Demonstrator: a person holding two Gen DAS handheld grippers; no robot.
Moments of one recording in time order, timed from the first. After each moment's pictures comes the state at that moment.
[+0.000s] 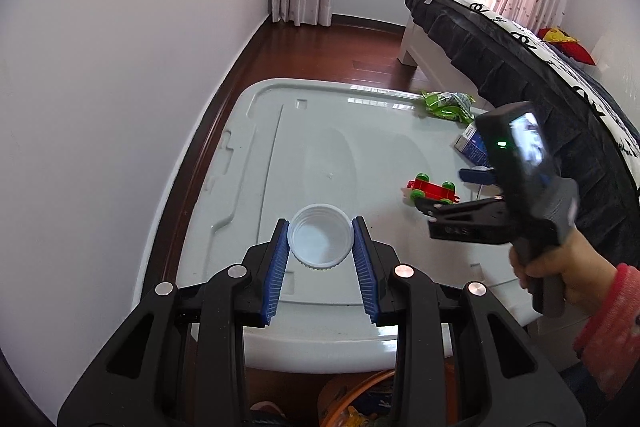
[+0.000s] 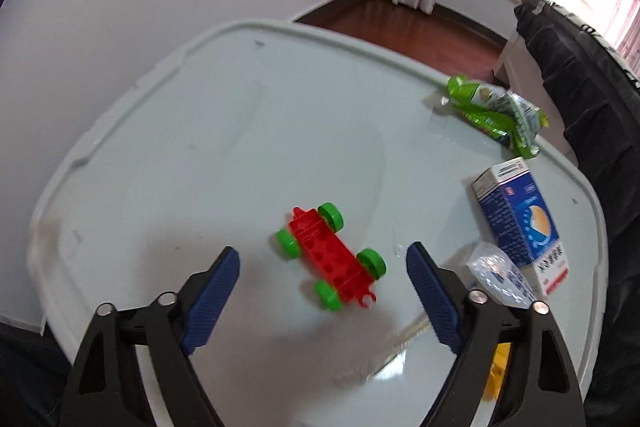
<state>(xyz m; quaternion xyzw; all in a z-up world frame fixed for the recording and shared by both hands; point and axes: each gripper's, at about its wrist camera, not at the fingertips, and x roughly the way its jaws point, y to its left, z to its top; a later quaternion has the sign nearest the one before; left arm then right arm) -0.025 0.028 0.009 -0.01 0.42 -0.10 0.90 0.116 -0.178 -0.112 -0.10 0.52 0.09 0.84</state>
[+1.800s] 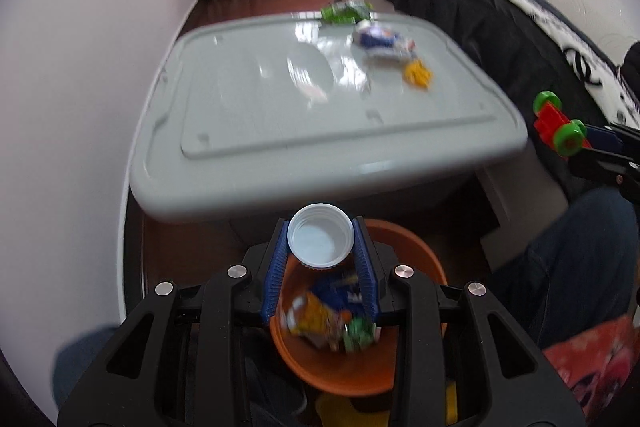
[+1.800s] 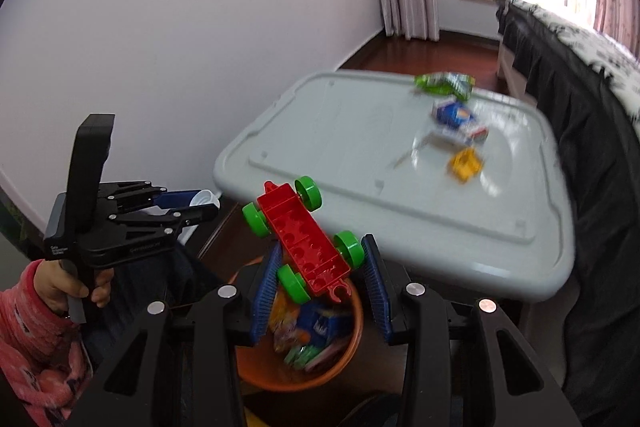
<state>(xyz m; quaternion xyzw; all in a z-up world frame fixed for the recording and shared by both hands) -0.182 -0.028 -0.011 0.07 0.48 -0.20 0.85 -0.202 -0.239 0.020 0.03 0.45 0.18 0.88</state>
